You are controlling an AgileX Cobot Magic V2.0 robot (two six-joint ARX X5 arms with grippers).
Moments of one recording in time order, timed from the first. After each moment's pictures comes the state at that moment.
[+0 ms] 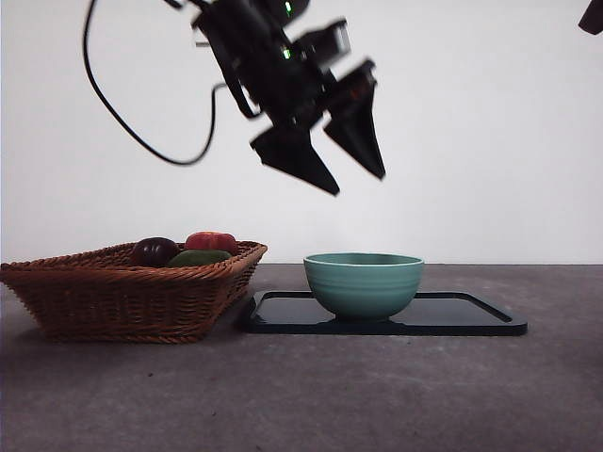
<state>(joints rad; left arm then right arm) -0.63 1.95 1.67 -0.53 0.31 0.14 0.52 0.63 0.78 -0.87 -0.34 0.16</state>
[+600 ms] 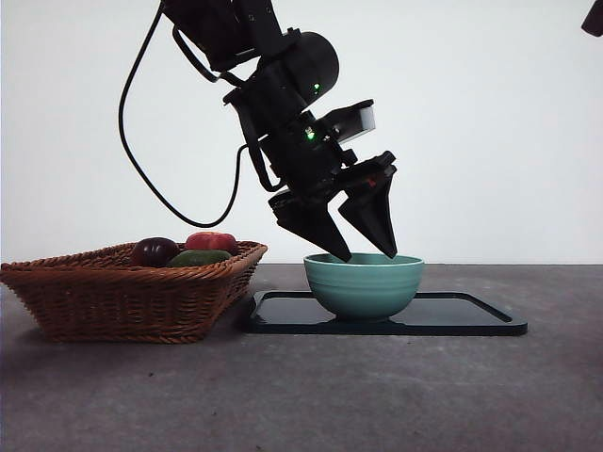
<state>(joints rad) -0.66 2.09 1.67 -0.48 0.26 0.20 0.52 0.63 0.78 -0.88 -0.34 0.16</state>
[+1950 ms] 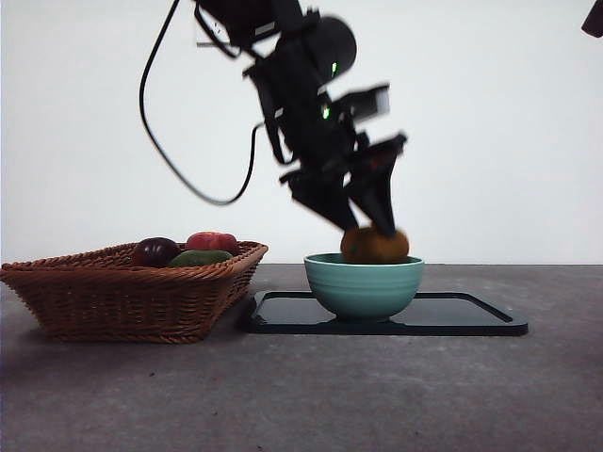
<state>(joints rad) -0.68 2.14 1.86 -0.65 0.21 0.22 0.52 0.63 0.78 -0.88 -0.34 0.16</state>
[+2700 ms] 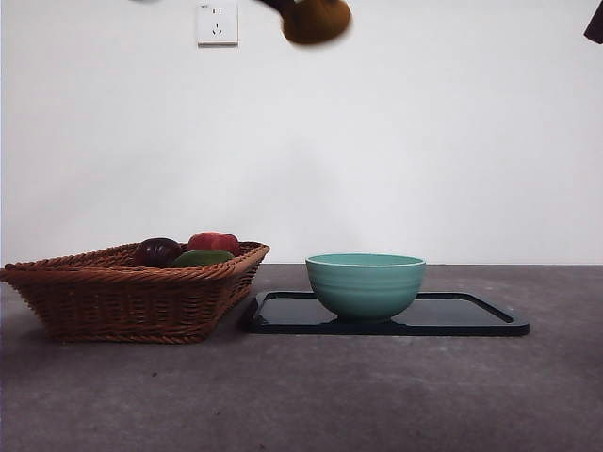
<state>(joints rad) -0.60 1.76 2.07 -0.97 0.22 0.12 0.52 0.63 0.78 -0.88 -0.31 0.16</state>
